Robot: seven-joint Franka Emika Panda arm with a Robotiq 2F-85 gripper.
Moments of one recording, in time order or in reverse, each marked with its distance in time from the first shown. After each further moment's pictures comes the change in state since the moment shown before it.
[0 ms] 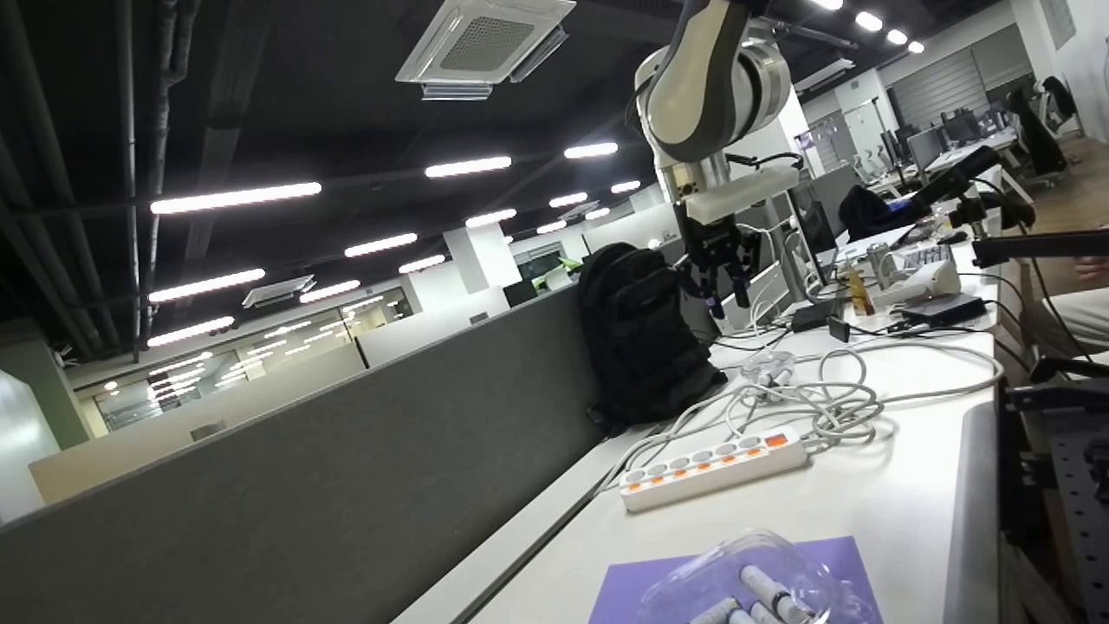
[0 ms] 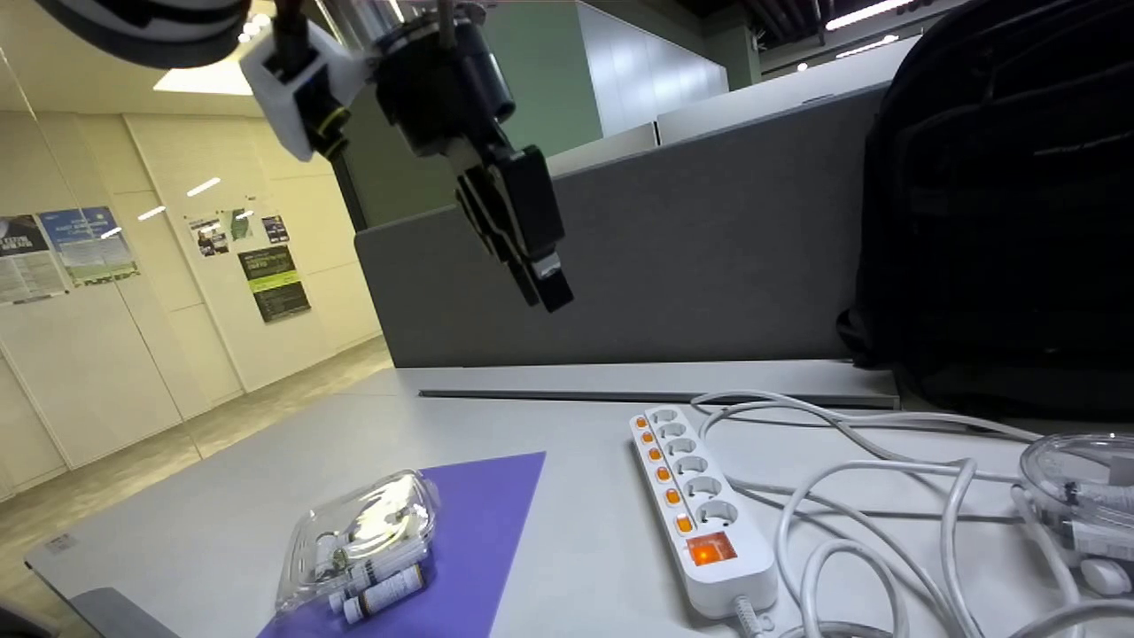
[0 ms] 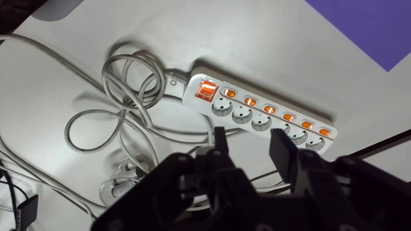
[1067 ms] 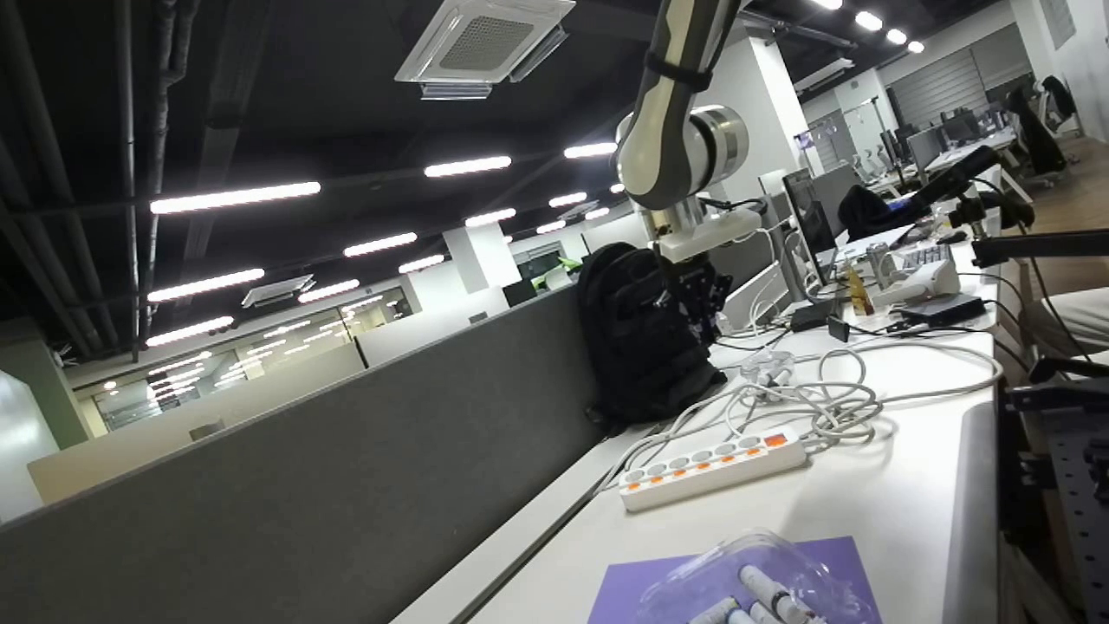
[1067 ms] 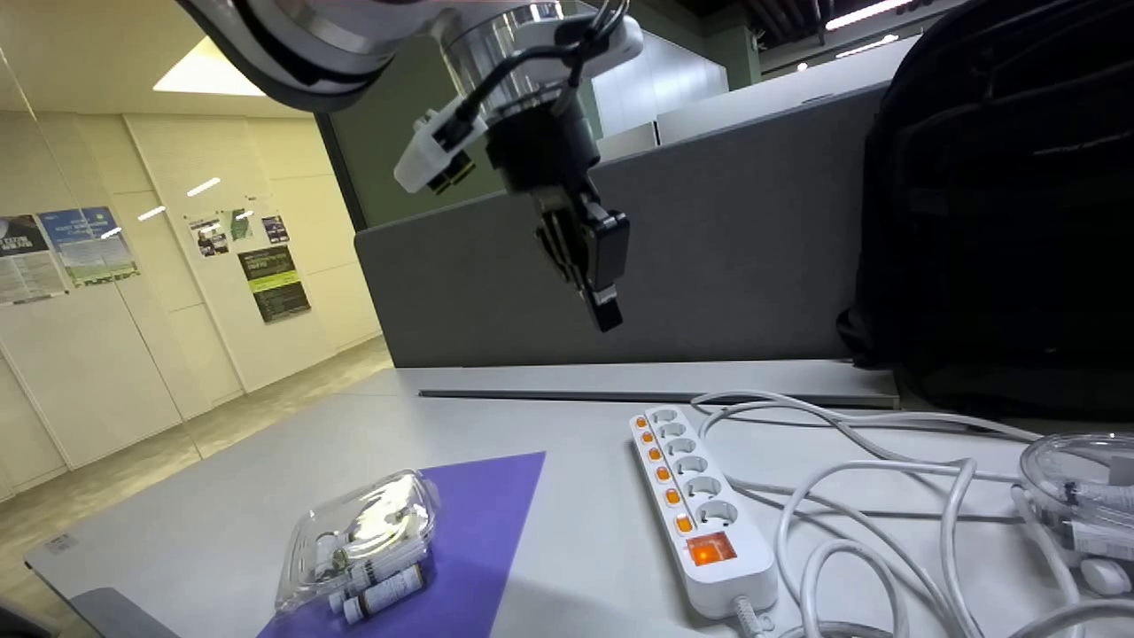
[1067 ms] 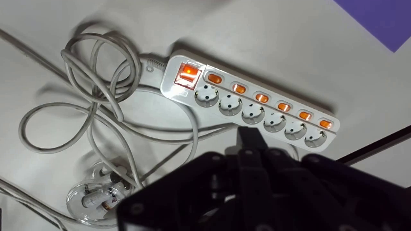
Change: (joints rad) arm 0.078 0.274 -0.080 0.193 0.054 0.036 -0.027
